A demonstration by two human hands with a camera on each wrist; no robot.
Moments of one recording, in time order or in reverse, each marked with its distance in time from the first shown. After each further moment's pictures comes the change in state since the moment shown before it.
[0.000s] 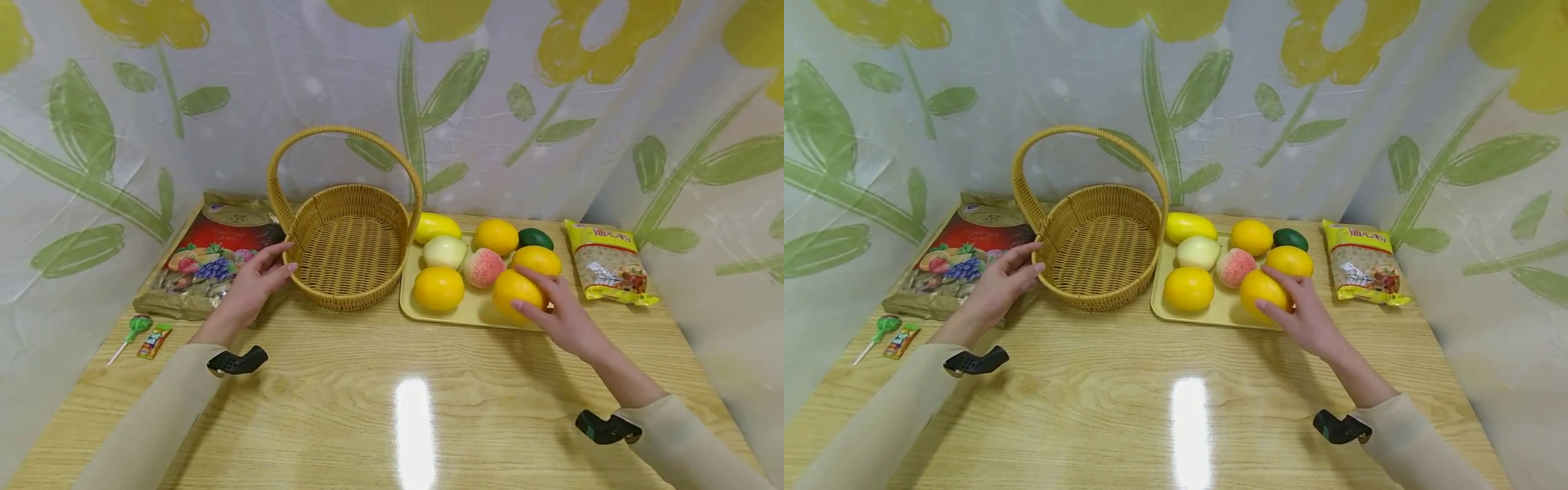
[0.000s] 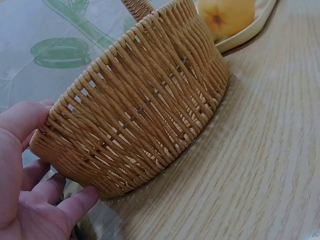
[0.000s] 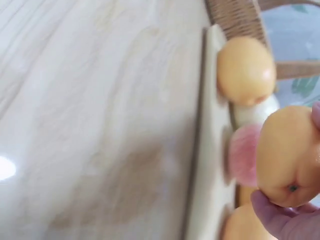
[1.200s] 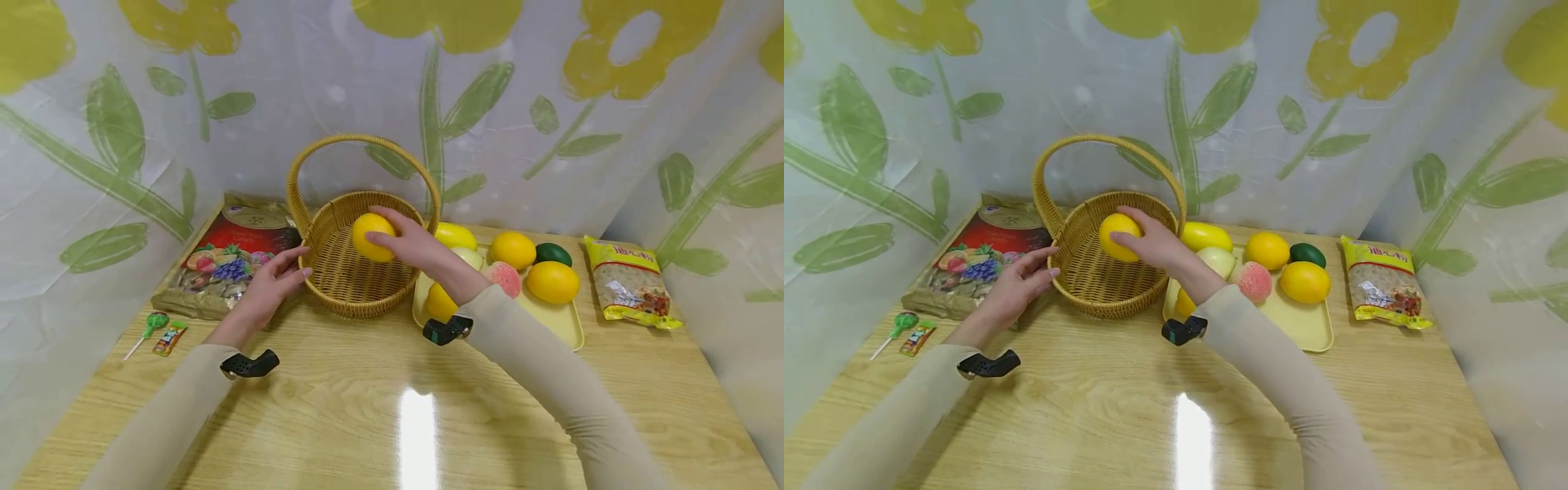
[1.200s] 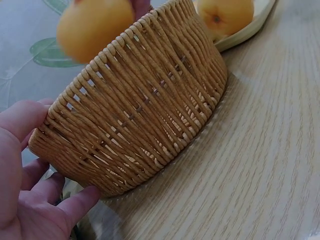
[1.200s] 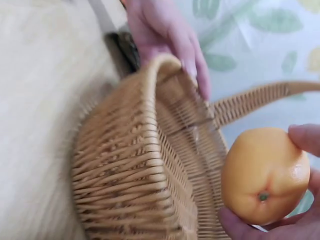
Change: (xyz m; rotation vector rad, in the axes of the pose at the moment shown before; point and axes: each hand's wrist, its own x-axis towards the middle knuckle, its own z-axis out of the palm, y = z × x) left_hand -0.001 -0.002 0.000 -0.034 0.029 -0.011; right_hand 0.185 -0.153 0.108 0.329 -0.343 0.077
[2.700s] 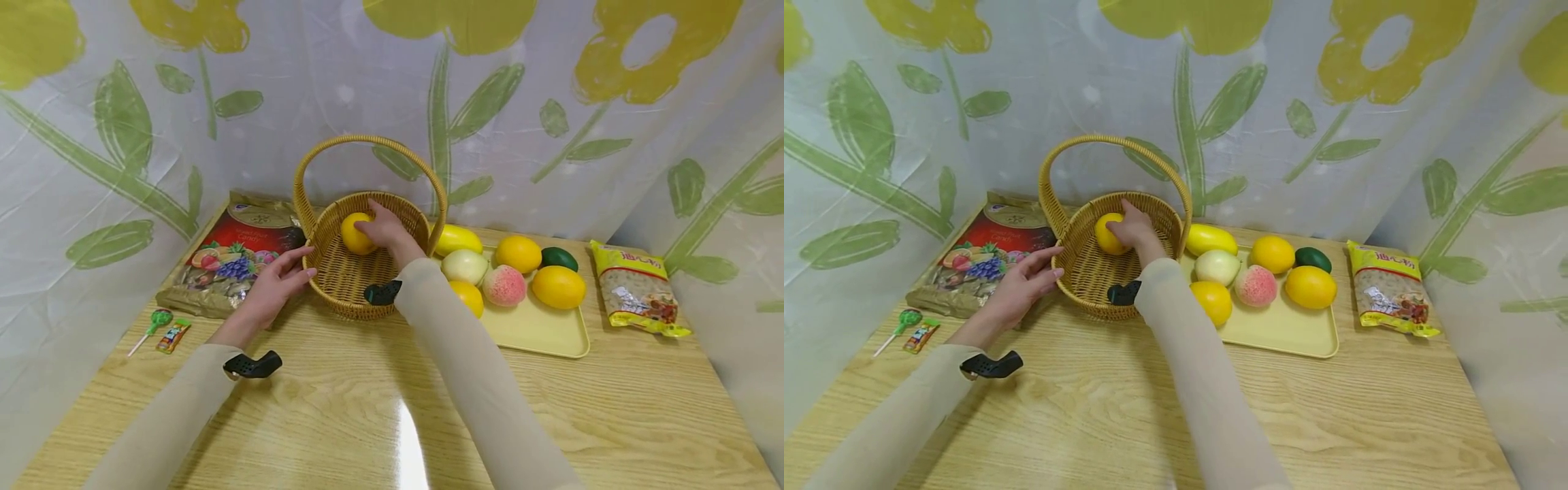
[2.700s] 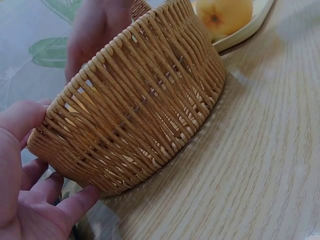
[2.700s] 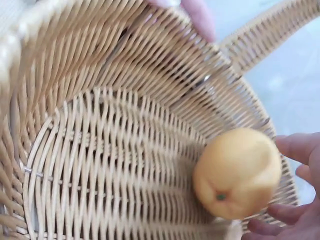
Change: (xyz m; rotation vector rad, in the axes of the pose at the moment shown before) left_hand -0.001 0.000 0.001 -0.039 -0.005 0.015; right_hand 0.088 0.005 0.031 -0.034 0.080 0.237
